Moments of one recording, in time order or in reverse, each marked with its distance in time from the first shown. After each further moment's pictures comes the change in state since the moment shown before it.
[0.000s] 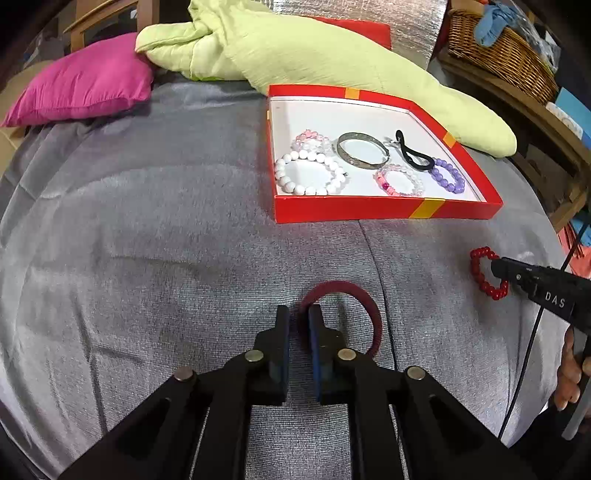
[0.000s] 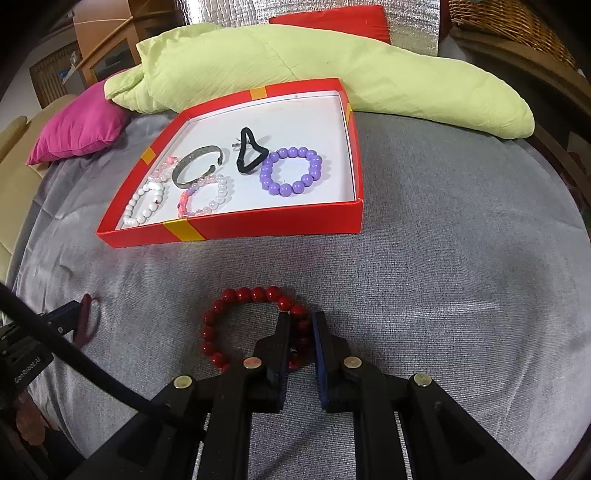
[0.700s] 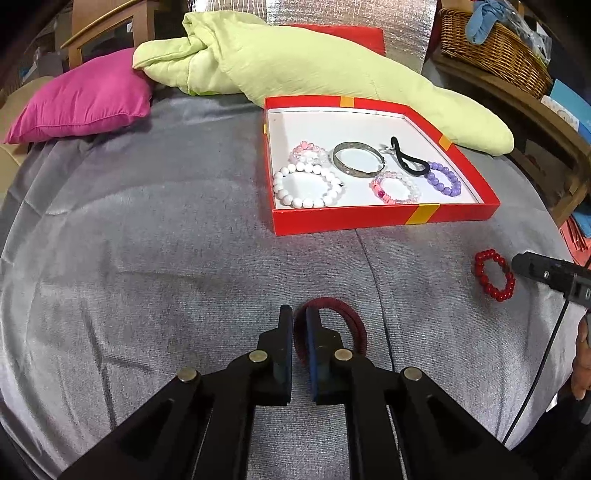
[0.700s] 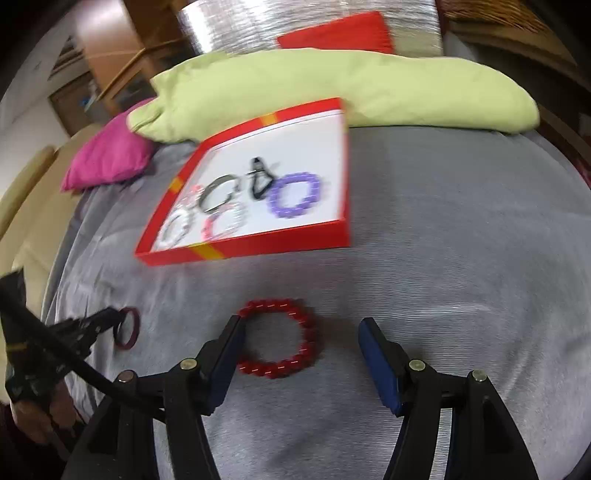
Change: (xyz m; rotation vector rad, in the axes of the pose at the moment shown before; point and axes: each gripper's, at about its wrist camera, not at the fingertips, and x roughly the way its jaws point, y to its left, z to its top) left arm -0.007 -0.005 0.002 0.033 -0.030 0.026; right arm -0.026 -0.020 -0.001 -0.010 -0.054 0.161
